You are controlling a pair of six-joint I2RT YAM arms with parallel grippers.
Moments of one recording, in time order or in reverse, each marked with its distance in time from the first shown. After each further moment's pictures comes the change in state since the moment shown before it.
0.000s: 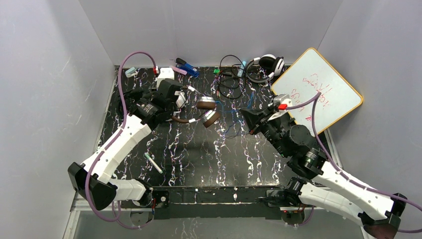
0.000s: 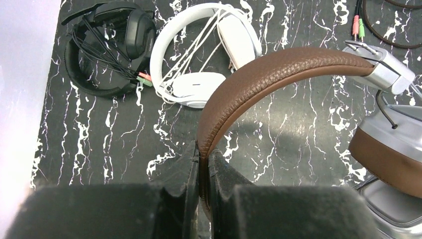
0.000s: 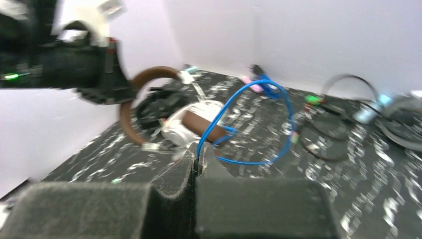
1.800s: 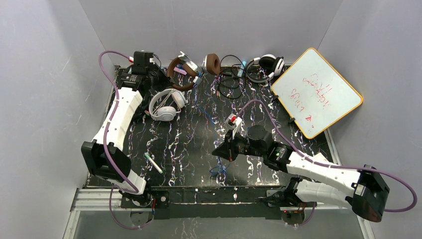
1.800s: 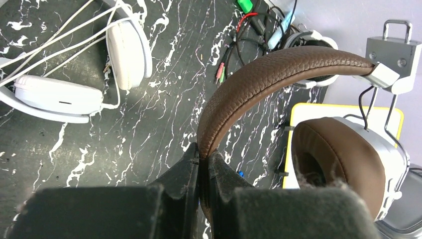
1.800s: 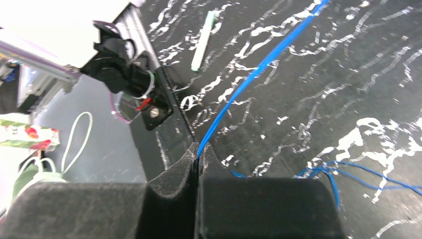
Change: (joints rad) left arm 0.412 0.277 0.254 0.098 0.706 -0.508; right arm 0.039 0.292 -0.118 -0.067 -0.529 0.303
